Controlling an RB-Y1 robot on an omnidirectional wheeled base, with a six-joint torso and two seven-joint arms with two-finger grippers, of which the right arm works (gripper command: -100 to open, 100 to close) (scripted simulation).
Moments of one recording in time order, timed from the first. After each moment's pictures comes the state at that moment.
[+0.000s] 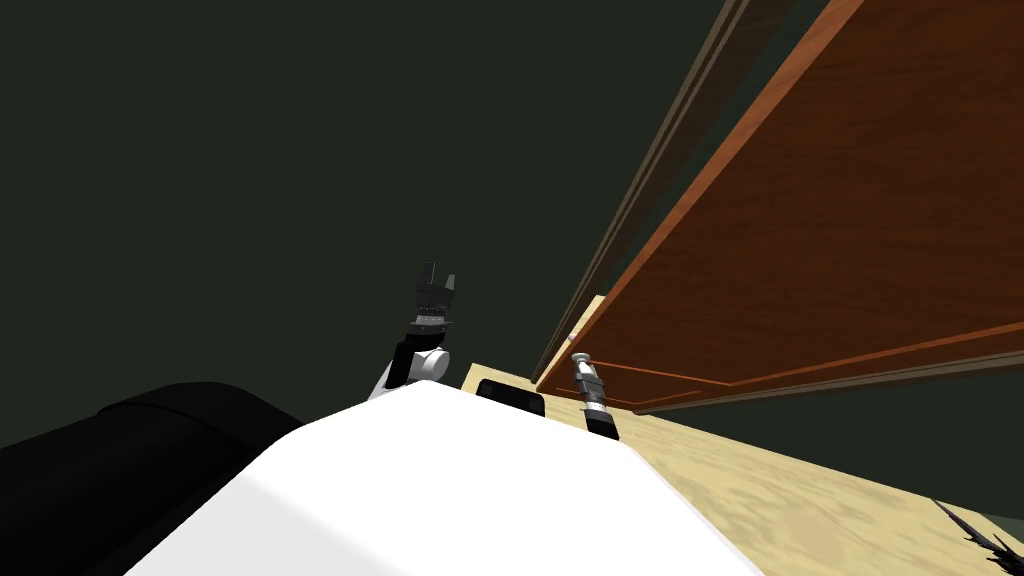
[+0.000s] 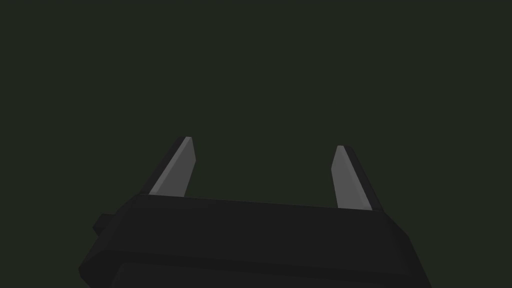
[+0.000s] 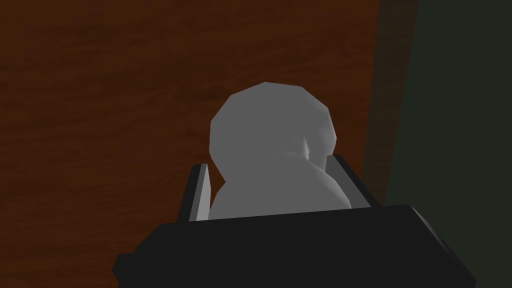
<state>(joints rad) 0.25 -0.09 -0.24 -0.98 0.39 -0.88 1.06</state>
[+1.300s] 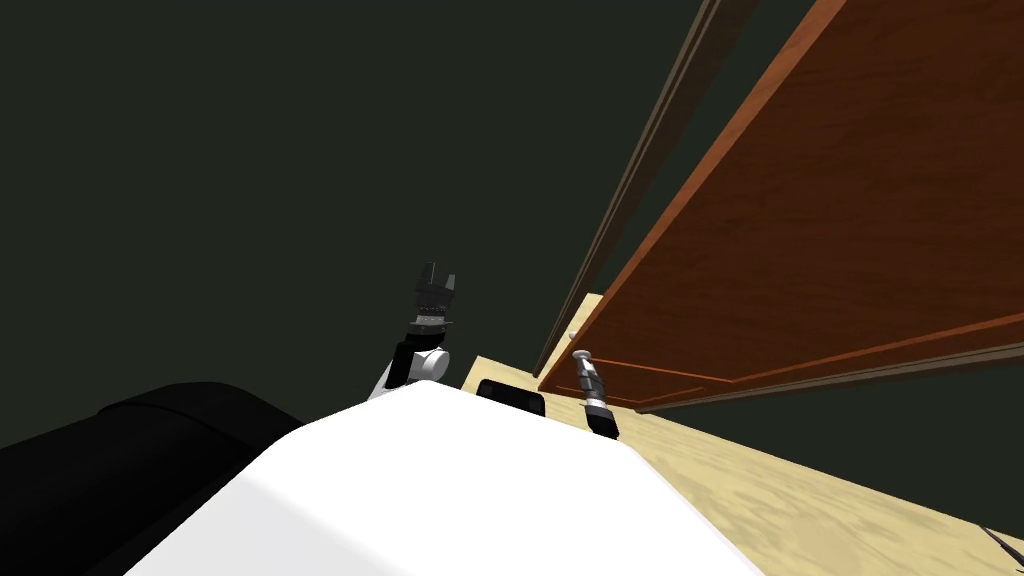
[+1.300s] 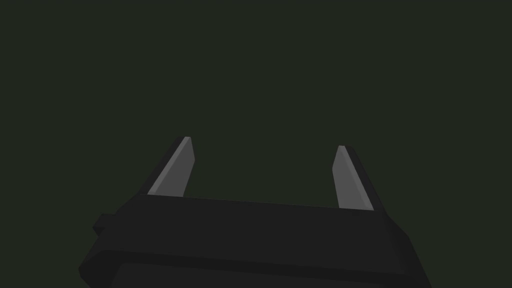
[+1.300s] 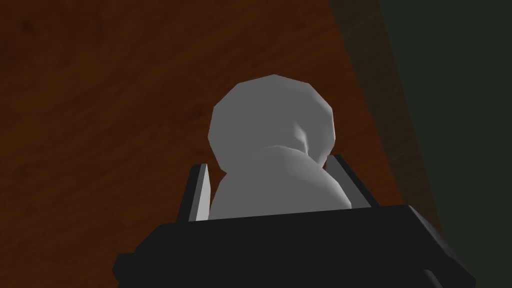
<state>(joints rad) 0.23 -0.12 -0.20 -0.96 0.29 -0.86 0.72</state>
